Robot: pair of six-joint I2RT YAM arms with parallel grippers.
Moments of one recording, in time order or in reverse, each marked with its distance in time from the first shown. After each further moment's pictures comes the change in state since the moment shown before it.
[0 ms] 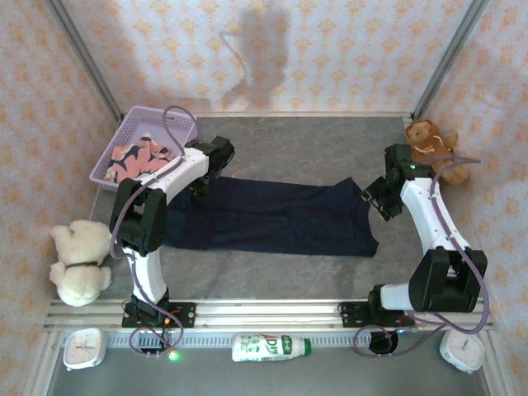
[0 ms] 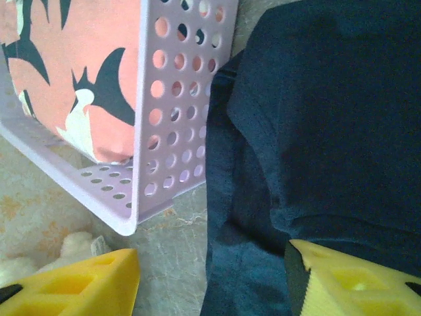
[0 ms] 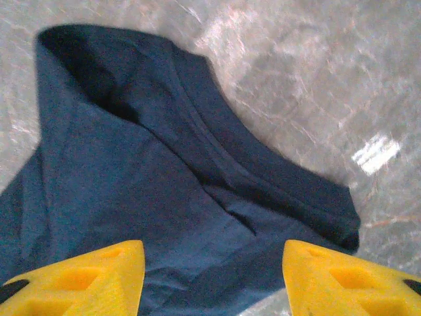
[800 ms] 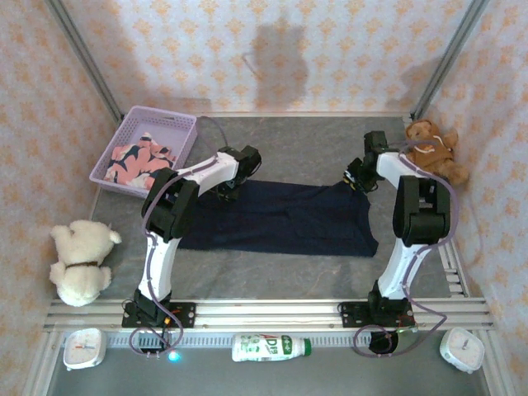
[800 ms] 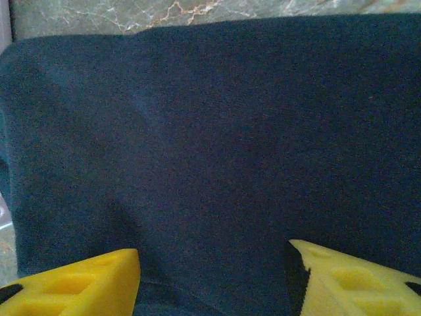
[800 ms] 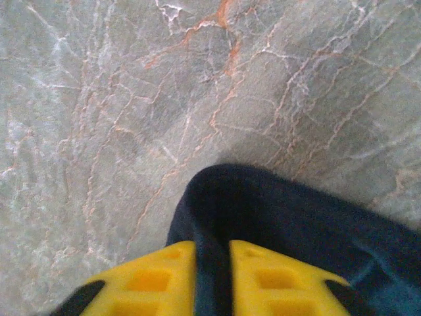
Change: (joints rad) left arm -0.118 0.255 0.121 0.103 0.167 -0.156; right arm 0.027 0.543 0.160 0.452 -0.159 -0.051
